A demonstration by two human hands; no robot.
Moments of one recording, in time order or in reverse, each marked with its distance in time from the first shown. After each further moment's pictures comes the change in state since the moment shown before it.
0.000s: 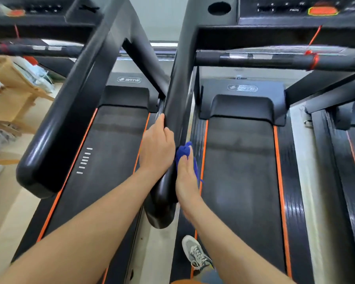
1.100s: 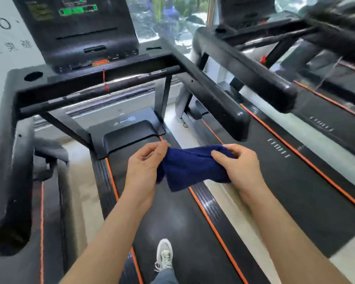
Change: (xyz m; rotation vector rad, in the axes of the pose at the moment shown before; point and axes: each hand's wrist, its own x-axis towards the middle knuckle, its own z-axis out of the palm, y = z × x) left_hand -0.342 0.270 0.087 -0.986 -0.684 0.024; right_hand -0.311 -0.092 -0.434 -0.199 0.767 -0.322
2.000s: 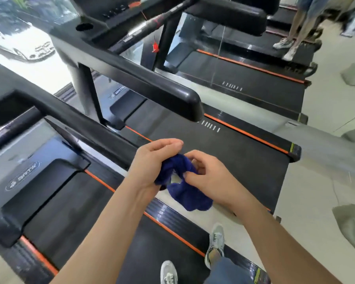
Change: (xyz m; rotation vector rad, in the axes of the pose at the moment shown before) left_hand 0.183 -0.013 0.322 0.181 -0.642 -0.371; right_hand 0.197 0.017 -0.163 -0.185 -0.058 0.068
